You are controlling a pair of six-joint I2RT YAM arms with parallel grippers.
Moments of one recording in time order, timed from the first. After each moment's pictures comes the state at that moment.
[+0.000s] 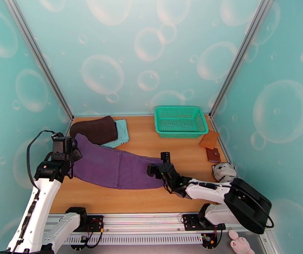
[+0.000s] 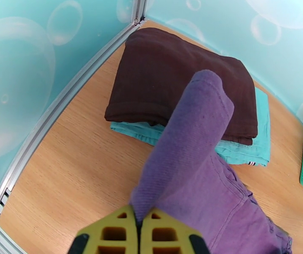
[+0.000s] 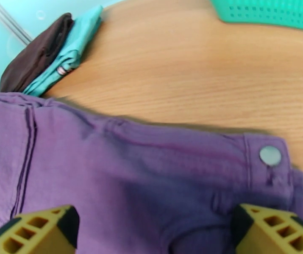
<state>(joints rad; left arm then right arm) -0.04 0.93 1.04 -0.88 -0.34 -0.42 0.81 1.25 0.43 0.23 0.35 0.63</state>
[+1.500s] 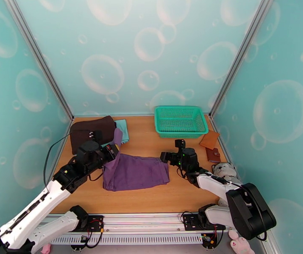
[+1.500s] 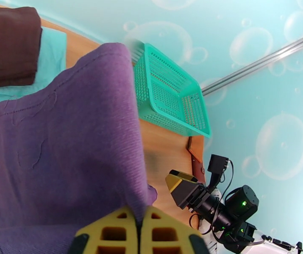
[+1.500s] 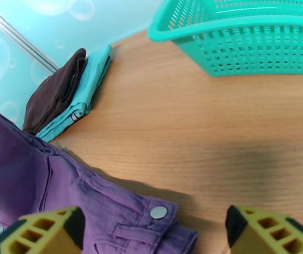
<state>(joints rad) -0.72 0.98 0.94 -0.44 -0.14 -0.90 0.30 1.29 0.43 0.40 -0.25 0.46</state>
